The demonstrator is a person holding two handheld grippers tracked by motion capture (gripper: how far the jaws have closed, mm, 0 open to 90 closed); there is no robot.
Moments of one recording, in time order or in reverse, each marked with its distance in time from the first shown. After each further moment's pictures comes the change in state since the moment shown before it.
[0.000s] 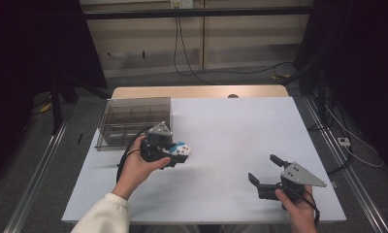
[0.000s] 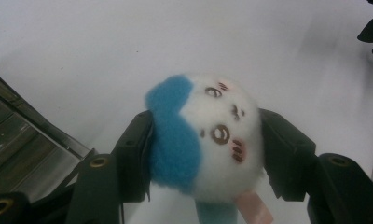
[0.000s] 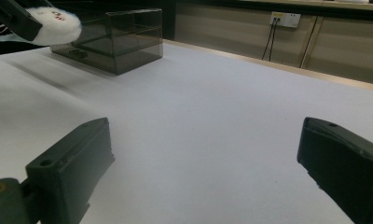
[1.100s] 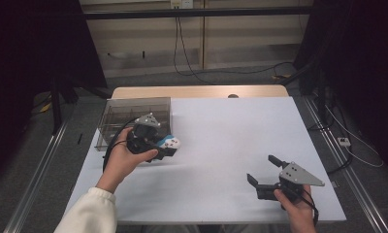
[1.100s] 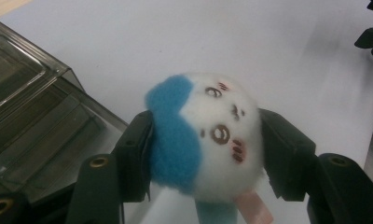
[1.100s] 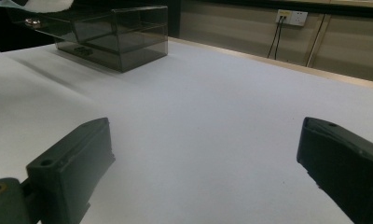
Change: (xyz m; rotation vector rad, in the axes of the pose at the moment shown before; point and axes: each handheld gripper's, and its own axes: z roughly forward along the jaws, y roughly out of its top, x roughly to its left) left arm 0.017 0.009 -0.036 0.026 0.017 -0.006; right arm 0.002 -0.001 0.002 0.009 0.020 -0.006
